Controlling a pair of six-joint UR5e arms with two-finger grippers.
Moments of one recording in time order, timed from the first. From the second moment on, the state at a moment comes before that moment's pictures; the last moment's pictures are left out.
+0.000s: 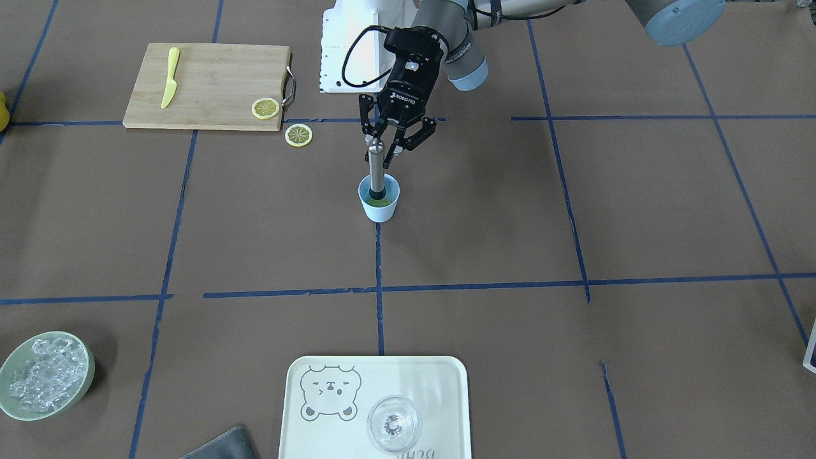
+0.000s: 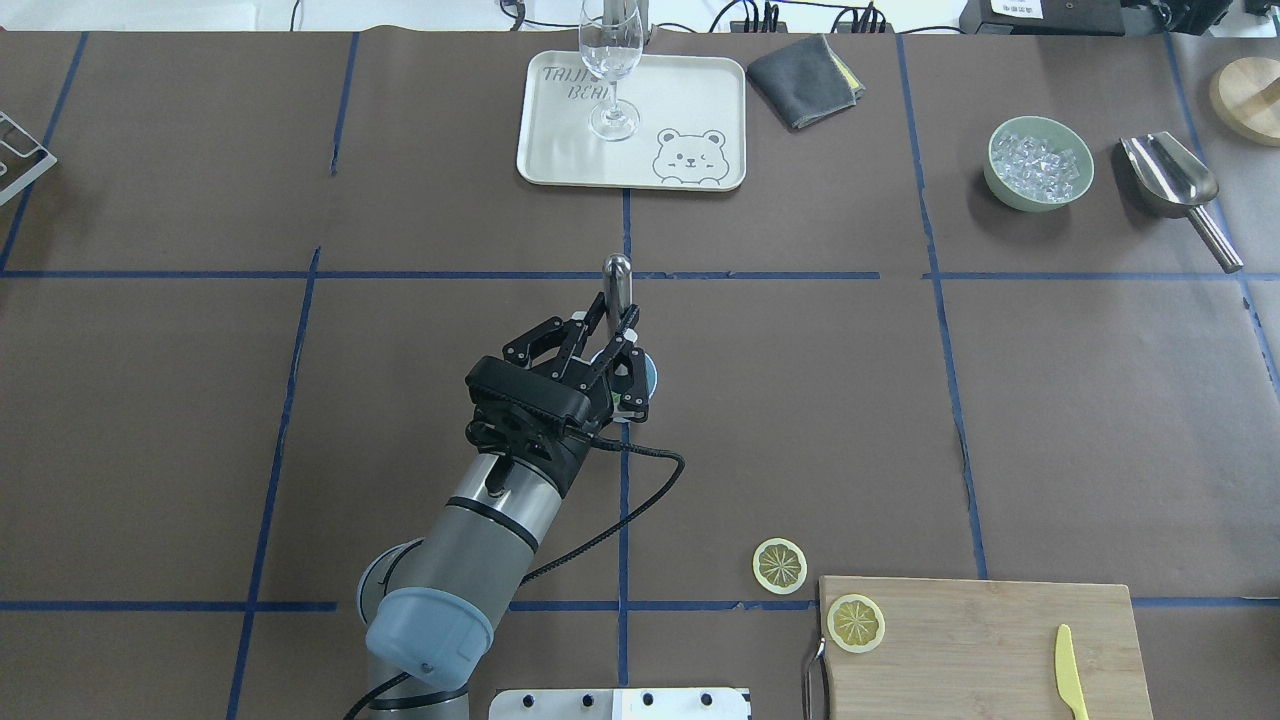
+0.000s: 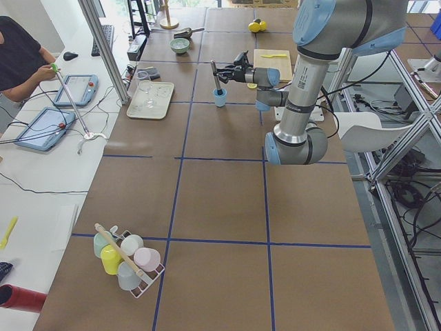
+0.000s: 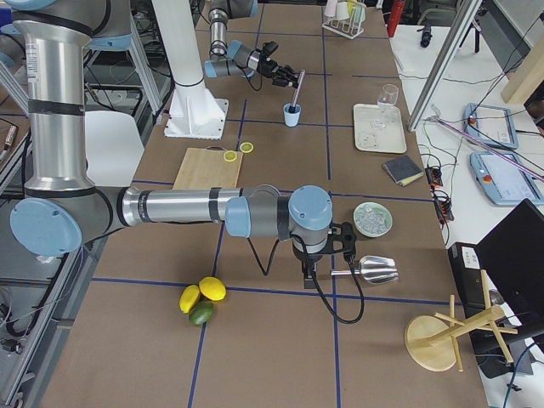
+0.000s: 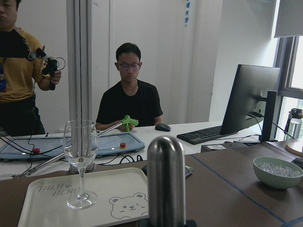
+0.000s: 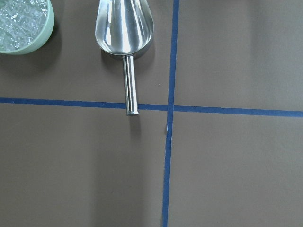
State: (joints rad) left arm -0.16 -2.19 -1.51 -2.83 -0.61 -0.56; right arm 1.63 -1.61 1.70 -1.58 2.41 -0.03
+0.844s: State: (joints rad) left arm -0.16 -2.20 -1.47 -2.83 -0.61 -0.57; right arm 1.63 -1.61 1.70 -1.58 2.41 -0.03
